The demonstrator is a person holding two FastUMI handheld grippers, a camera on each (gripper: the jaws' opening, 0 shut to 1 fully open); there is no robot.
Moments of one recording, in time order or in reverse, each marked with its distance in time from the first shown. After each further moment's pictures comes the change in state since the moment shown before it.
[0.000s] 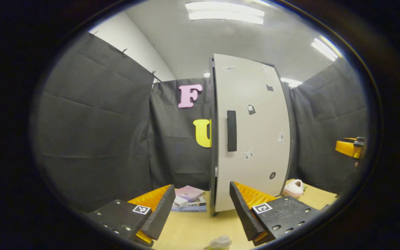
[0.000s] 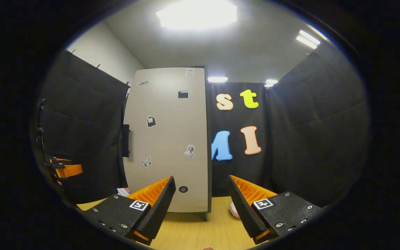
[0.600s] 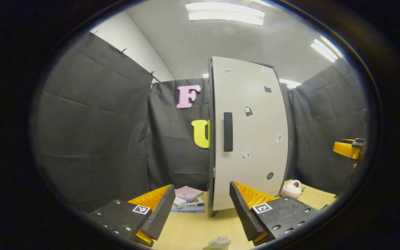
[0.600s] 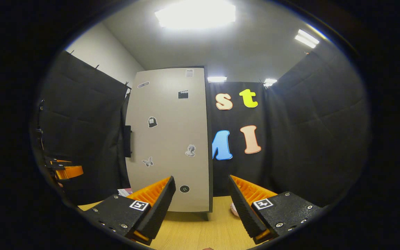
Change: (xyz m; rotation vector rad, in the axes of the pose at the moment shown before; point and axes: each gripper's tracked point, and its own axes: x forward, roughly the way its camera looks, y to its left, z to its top) left arm 0.002 -0.001 0.003 0.001 -0.007 -0.013; right arm 0.000 0.005 -0.001 0.000 0.005 -0.008
